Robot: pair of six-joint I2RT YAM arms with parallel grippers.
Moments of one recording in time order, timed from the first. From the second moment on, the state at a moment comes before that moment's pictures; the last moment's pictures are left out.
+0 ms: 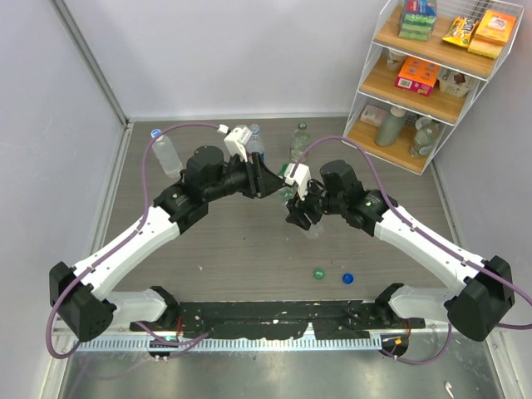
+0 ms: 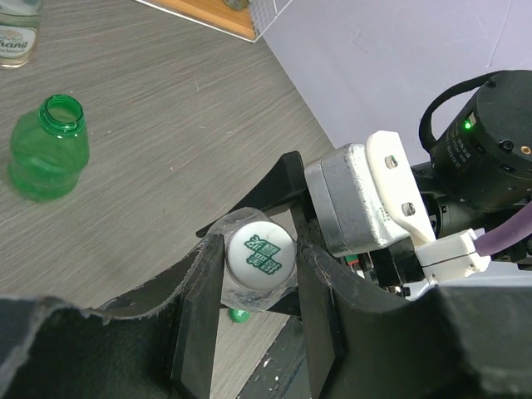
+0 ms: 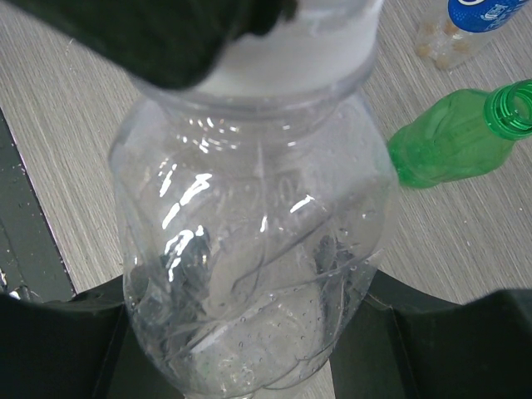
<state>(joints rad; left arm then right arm) -0.70 1.22 1.12 -0.13 0.30 -0.61 0.67 1.21 0.99 -0.42 -0.36 -0.29</state>
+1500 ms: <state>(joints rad) -0.68 1.27 1.34 -0.30 1.07 0.13 0.67 1.09 1.03 -0.52 -0.80 -0.41</state>
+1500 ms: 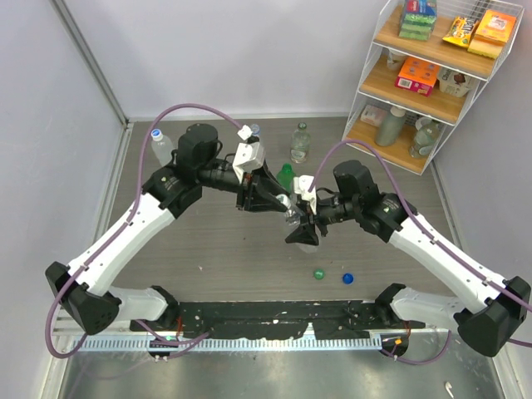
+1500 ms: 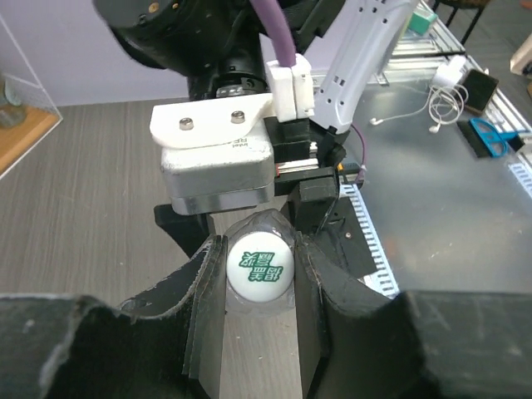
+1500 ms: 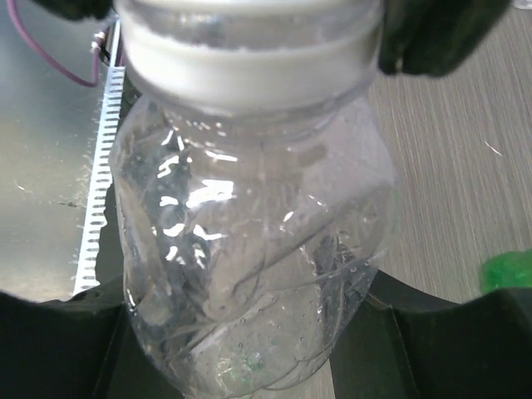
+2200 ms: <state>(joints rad) -0.68 1.52 1.71 -1.15 1.25 1.11 0.67 1.16 1.04 -0.62 -0.88 -0.54</state>
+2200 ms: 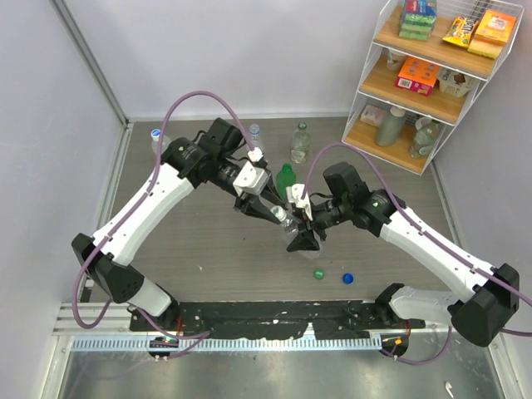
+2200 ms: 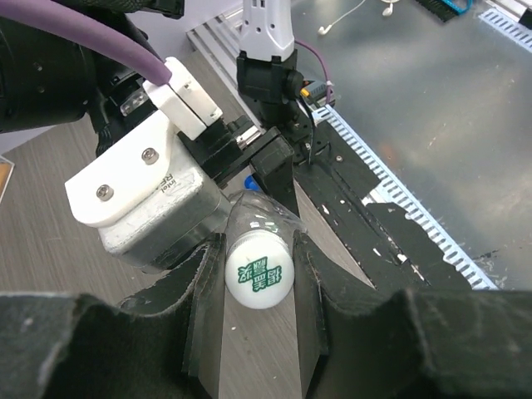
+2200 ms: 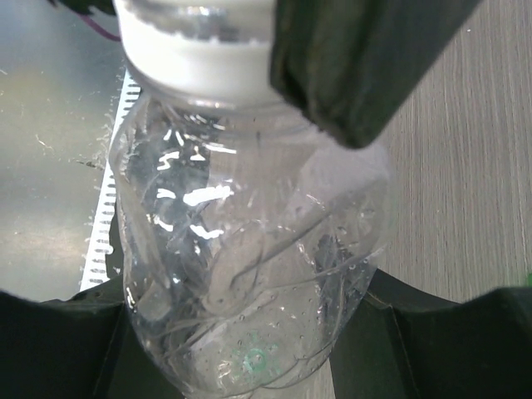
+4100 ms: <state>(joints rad) -0.75 1.14 0.98 0.02 0.01 -0.73 0.68 1.19 0.99 -0.41 -0.29 -0.12</state>
